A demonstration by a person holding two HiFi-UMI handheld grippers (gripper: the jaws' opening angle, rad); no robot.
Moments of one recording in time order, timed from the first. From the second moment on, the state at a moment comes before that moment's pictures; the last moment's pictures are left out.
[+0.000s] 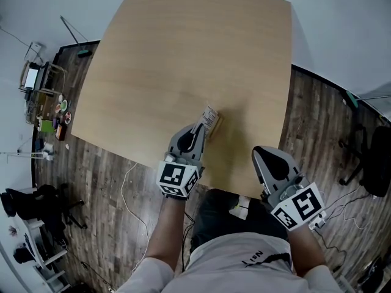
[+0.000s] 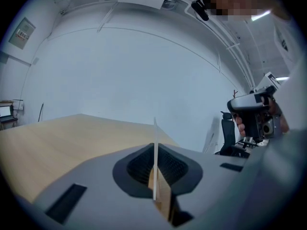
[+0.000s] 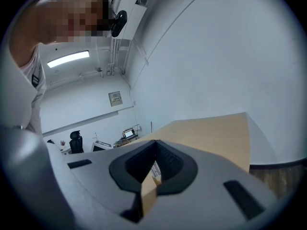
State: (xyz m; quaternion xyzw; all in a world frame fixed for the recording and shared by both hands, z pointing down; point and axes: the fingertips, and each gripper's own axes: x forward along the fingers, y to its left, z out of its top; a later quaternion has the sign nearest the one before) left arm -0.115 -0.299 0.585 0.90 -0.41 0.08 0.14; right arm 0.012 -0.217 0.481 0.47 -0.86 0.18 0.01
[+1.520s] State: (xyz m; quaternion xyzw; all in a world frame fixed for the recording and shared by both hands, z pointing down) left arm -0.055 -0.194 0.408 0.88 -0.43 0.02 0.19; right arm 0.006 -0.186 0.389 0.39 -0.90 0.17 0.03
